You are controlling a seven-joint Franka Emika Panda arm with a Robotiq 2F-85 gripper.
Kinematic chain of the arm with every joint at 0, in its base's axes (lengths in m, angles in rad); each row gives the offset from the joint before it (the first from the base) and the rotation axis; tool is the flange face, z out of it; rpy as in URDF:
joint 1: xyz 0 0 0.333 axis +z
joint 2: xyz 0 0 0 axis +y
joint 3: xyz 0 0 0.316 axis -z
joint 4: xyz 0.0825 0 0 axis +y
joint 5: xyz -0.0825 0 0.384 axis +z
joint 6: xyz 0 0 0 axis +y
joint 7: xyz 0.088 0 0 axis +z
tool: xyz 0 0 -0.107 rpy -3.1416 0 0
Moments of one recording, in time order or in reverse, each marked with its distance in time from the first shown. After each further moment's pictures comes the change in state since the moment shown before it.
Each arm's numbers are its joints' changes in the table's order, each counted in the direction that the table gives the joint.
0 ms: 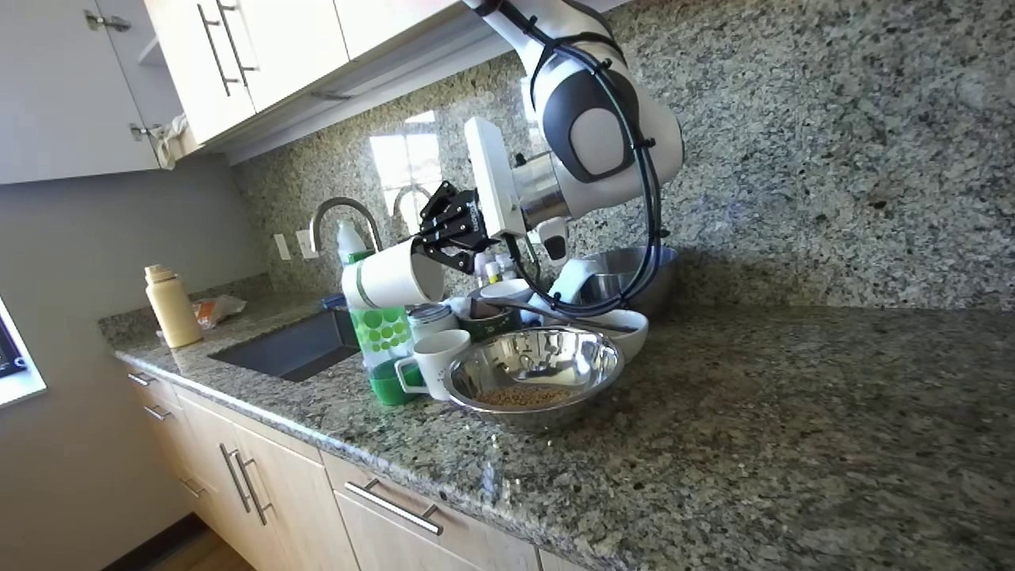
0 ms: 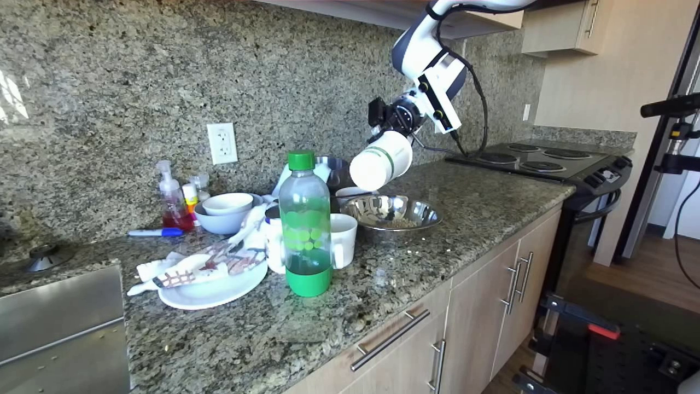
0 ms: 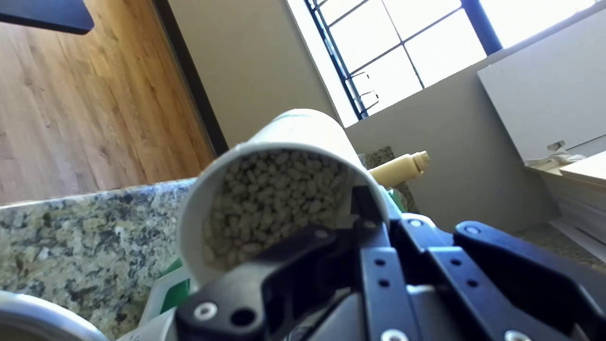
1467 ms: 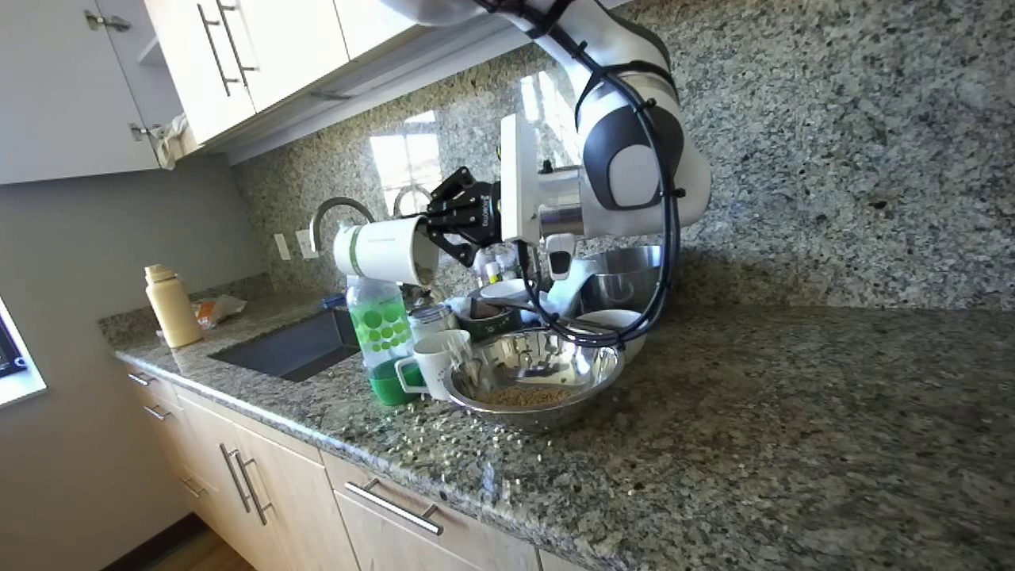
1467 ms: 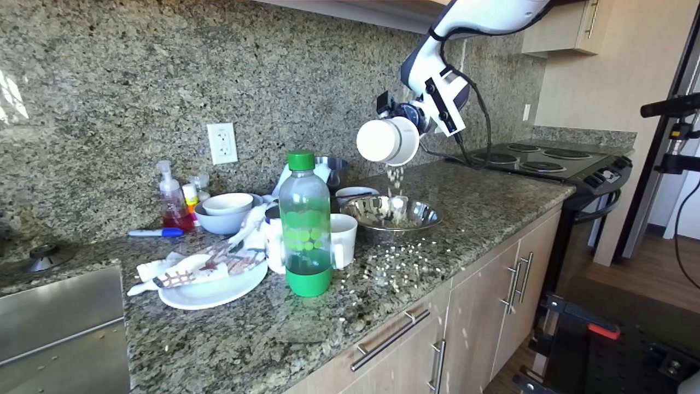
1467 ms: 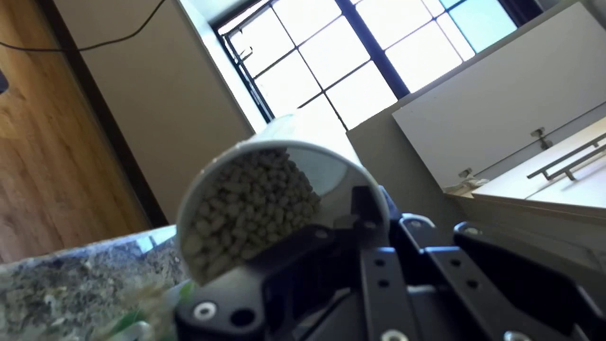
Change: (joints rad) arm -0.017 0.109 0.055 -0.076 0.133 0.232 -0.031
